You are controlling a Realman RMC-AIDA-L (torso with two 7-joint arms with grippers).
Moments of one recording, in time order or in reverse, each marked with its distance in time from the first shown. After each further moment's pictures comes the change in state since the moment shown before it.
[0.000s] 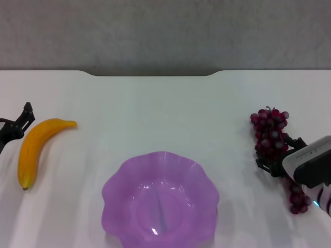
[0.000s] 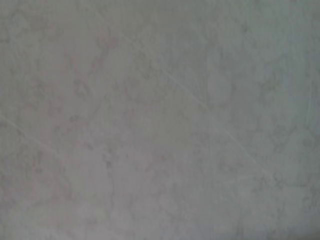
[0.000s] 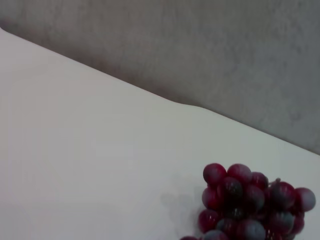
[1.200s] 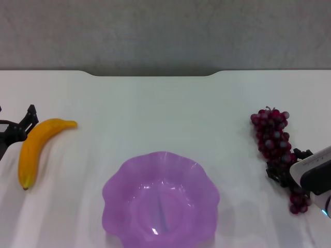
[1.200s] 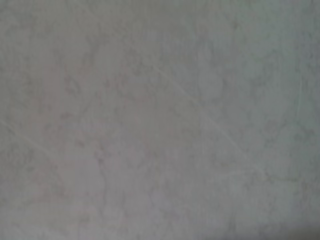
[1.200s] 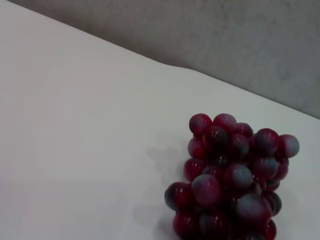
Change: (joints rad) left arm 0.000 -0.001 0.000 -0.004 0.025 0.000 0.000; right arm -0.020 0.000 0.010 0.027 0.012 -0.045 -0.004
